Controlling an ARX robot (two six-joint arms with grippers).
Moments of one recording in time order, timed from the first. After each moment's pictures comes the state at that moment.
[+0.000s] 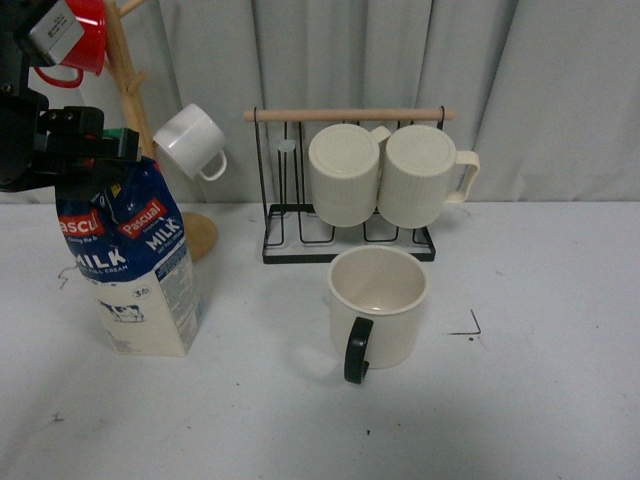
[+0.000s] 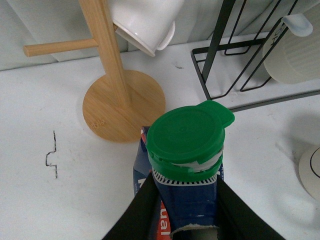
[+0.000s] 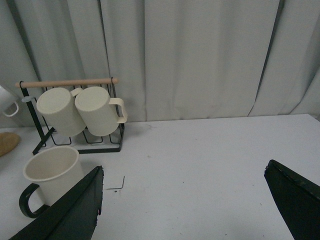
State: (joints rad) left arm -0.07 1.67 0.94 0.14 0.10 0.06; right arm 0.00 0.00 0.01 0.00 0.00 0.00
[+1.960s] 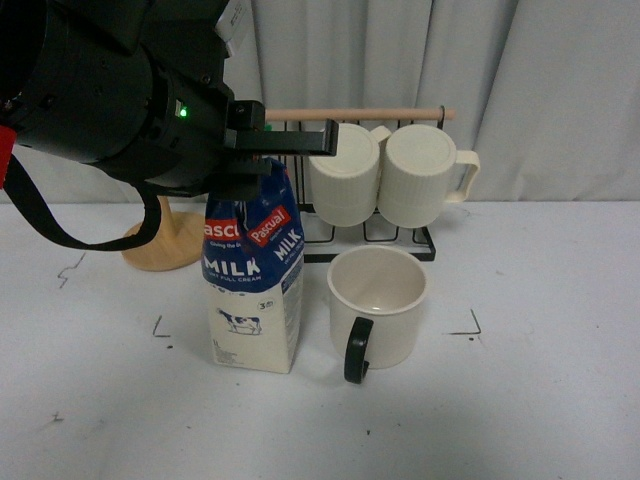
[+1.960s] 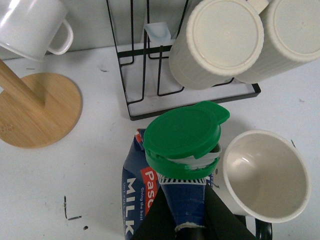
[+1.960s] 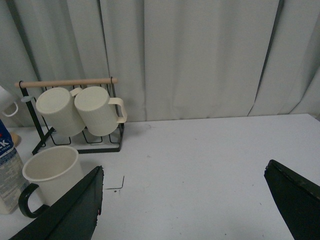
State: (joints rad) left arm -0.42 1.70 1.01 0.11 -0.15 -0.18; right arm 0.00 0.00 0.01 0.00 0.00 0.00
